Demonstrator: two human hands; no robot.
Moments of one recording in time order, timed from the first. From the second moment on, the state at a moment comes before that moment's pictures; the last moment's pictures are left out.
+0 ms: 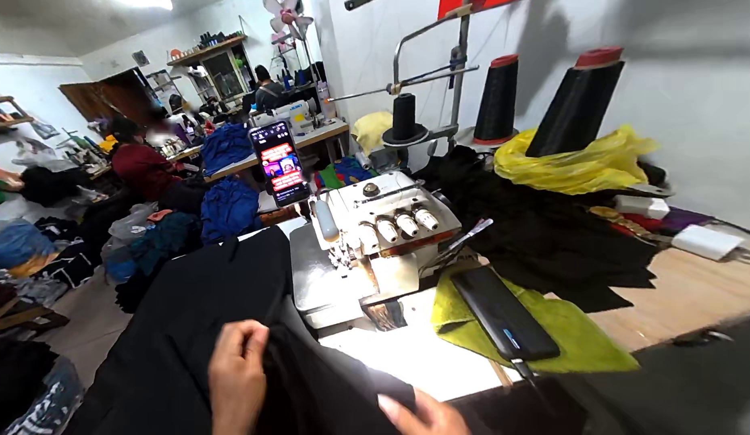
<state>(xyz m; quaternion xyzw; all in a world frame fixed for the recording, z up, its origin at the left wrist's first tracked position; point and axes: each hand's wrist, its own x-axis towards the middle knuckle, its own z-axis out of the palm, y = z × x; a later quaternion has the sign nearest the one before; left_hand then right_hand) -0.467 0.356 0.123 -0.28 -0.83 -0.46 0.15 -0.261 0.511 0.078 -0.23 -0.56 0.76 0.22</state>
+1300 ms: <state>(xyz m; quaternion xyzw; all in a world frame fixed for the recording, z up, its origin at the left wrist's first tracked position) -0.402 0.394 0.106 -0.43 -0.83 -0.27 0.22 -0.177 0.638 0.091 -0.16 -0.72 0.64 0.22</state>
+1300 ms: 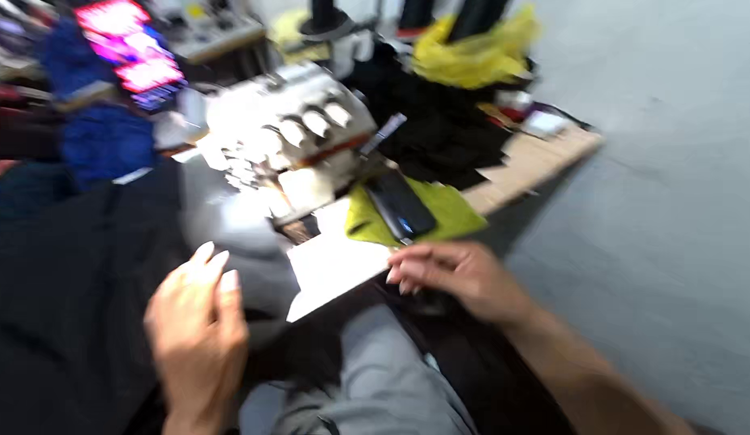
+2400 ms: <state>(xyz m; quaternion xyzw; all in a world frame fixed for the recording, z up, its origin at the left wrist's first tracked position) -0.237 0.393 -0.040 -0.54 -0.73 -0.28 -0.31 -0.057 0.575 -0.090 -0.58 -0.73 0.29 -0.20</state>
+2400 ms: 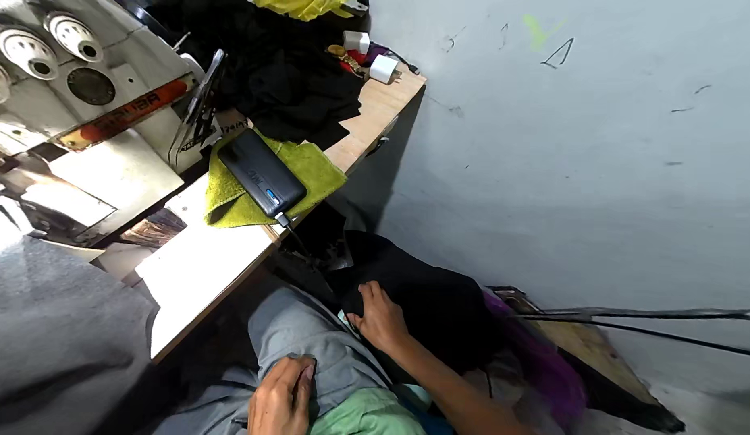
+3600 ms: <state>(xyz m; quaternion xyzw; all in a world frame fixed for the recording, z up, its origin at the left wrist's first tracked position) -0.131 0.501 -0.041 -0.28 -0.54 -0.28 -0.74 0.015 0.596 -0.083 -0.59 -0.40 0.68 0.14</state>
